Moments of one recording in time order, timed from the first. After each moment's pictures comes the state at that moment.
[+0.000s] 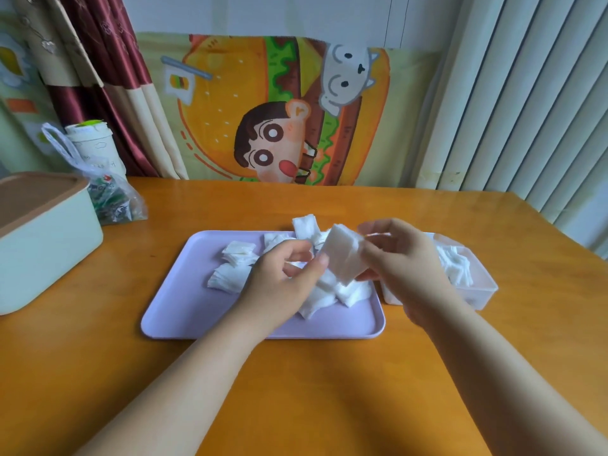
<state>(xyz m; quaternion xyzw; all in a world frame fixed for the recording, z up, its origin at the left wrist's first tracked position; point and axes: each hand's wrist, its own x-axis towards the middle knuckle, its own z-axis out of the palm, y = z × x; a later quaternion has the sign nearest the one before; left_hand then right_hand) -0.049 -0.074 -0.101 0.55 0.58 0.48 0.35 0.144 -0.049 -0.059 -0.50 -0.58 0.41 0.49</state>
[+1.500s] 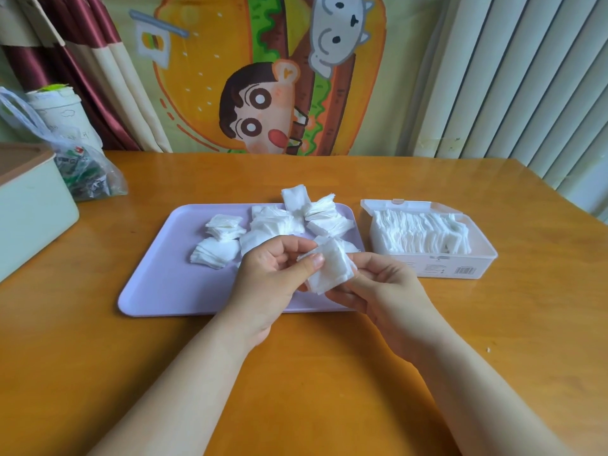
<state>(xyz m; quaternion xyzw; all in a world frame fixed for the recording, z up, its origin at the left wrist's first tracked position) -0.028 -0.087 -0.133 0.45 0.47 0.58 0.49 0.157 -0.078 -0.135 -0.36 -0.48 0.65 0.46</state>
